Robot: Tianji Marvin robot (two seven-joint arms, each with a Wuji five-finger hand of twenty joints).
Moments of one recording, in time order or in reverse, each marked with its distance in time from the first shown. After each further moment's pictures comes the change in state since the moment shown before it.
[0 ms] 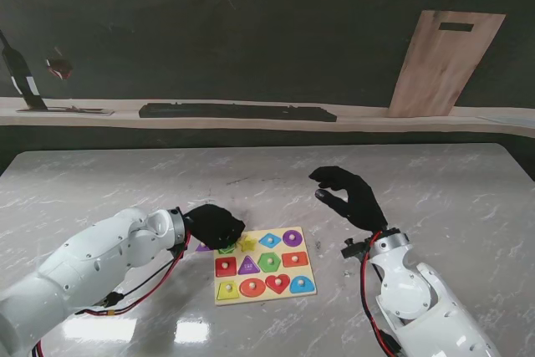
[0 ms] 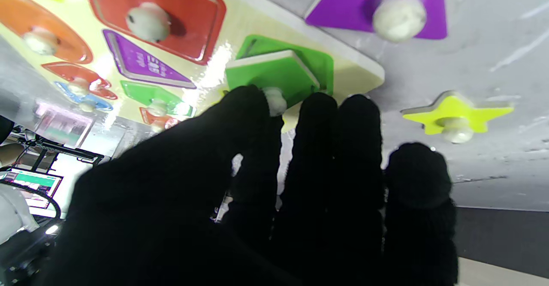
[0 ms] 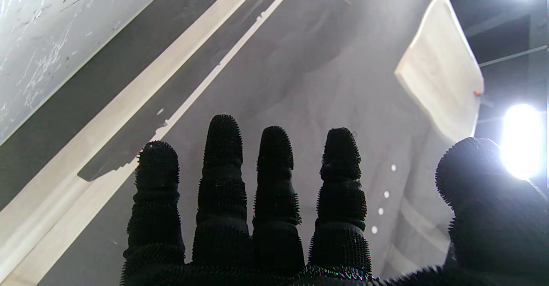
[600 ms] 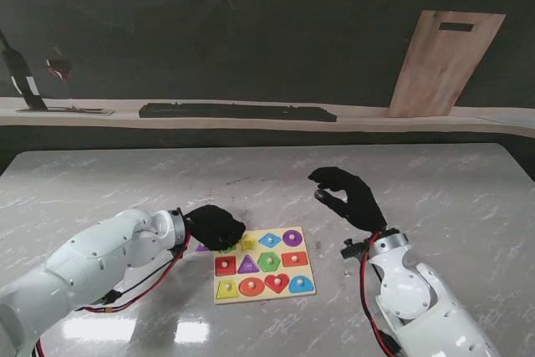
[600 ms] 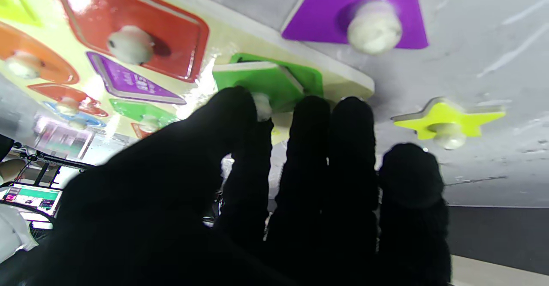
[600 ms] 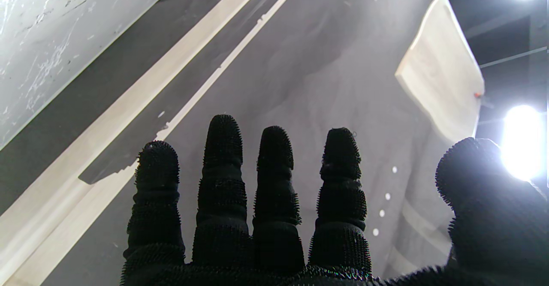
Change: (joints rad) left arm -0.043 -0.016 0.085 0.068 0.023 -0.007 0.081; right arm 0.002 0.000 -0.003 0.004 0.002 0.001 0.005; left_hand -0.022 0.021 -0.033 -0.001 -0.027 -0.043 0.012 0.000 -0.020 -0.009 0.006 0.030 -0.012 -0.006 0.000 0.000 -0.015 0.000 0.000 -0.001; right_hand 0.000 0.000 0.000 0.000 0.000 0.000 0.000 0.000 0.000 0.000 0.000 0.000 0.000 0.000 0.000 0.000 0.000 0.000 0.000 0.000
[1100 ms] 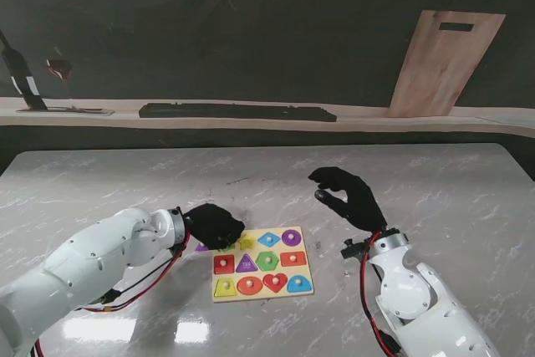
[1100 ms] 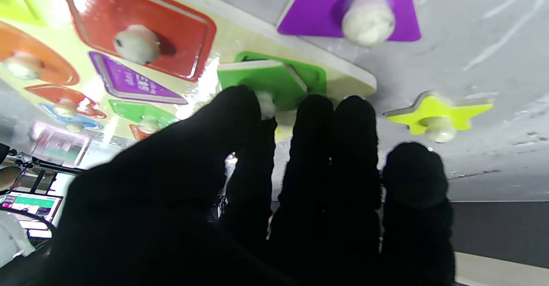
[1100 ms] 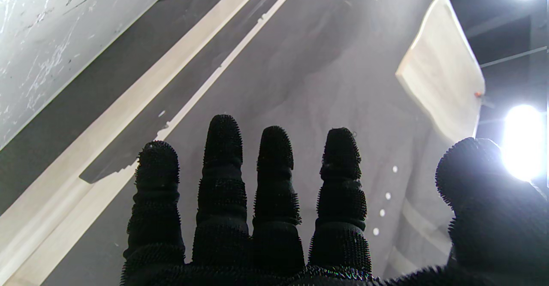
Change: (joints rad) left arm 0.008 0.009 -0.021 -0.025 0.026 0.014 -0.014; right arm 0.000 0.000 0.001 0.001 0.000 0.000 -0.001; left_hand 0.002 0.001 0.000 0.000 -0.004 0.004 0.000 -0.001 -0.011 -0.001 -0.029 0.001 -0.011 -0.005 0.000 0.000 -0.002 0.000 0.000 0.000; right_hand 0.000 0.000 0.000 0.000 0.000 0.000 0.000 0.000 0.000 0.000 0.000 0.000 0.000 0.000 0.000 0.000 0.000 0.000 0.000 0.000
